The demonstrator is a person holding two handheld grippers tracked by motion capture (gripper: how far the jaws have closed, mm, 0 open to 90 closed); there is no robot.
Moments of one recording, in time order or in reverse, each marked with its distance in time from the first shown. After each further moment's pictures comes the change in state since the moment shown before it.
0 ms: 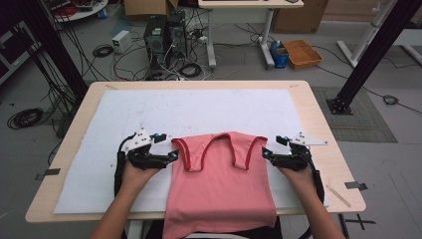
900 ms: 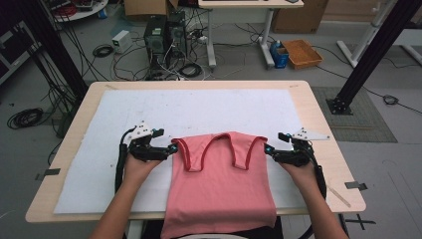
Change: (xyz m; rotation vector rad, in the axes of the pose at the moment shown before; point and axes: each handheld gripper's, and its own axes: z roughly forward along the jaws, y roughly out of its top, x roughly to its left) left arm 0.024 0.004 0.016 0.064 0.063 -0.085; right arm -0.009 0.013 0.000 0.023 -0.011 0.018
